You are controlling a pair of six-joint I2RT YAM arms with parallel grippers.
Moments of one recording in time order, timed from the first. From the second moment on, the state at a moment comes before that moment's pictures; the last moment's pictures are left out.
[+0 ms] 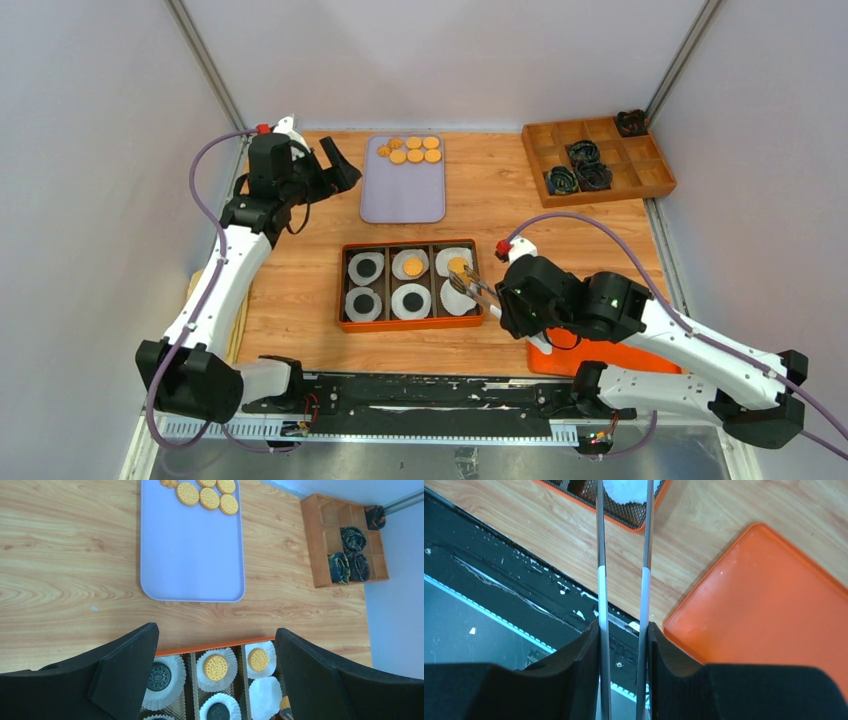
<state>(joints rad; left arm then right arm) -0.16 1.23 1.20 -0.41 0.16 -0.50 1.09 0.90 1.06 -1.11 0.24 0.50</state>
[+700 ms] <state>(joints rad) -0.16 1.22 1.19 -0.41 0.16 -0.50 1.15 0.98 1.05 -1.16 0.29 0.57</state>
